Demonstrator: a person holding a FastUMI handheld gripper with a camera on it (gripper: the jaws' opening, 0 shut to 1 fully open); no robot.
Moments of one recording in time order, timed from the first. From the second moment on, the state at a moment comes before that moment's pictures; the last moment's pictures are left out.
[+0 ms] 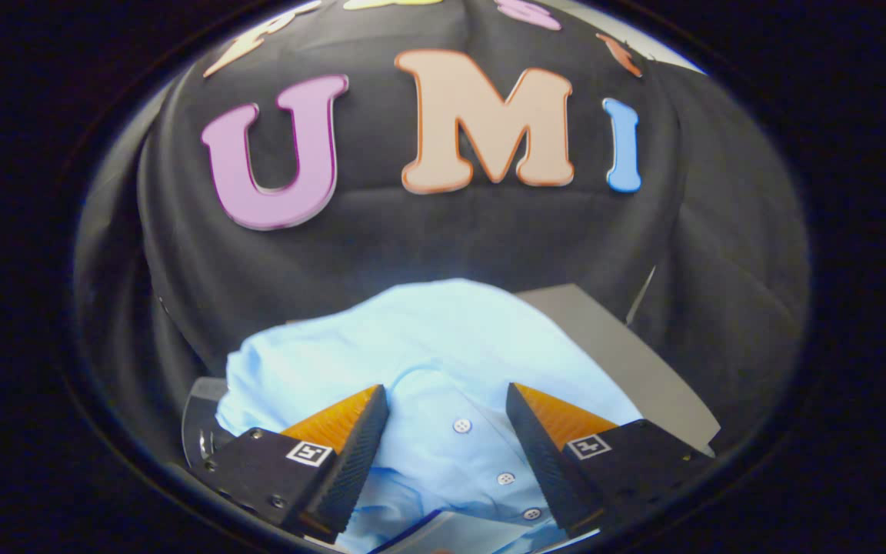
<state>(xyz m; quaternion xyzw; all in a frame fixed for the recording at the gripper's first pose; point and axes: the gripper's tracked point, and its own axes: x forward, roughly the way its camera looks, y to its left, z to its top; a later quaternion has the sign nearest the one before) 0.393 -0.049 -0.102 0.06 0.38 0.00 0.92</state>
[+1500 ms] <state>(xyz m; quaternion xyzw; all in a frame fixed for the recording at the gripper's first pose) 0.164 -0.043 -0.006 0.02 0.08 -0.10 0.99</state>
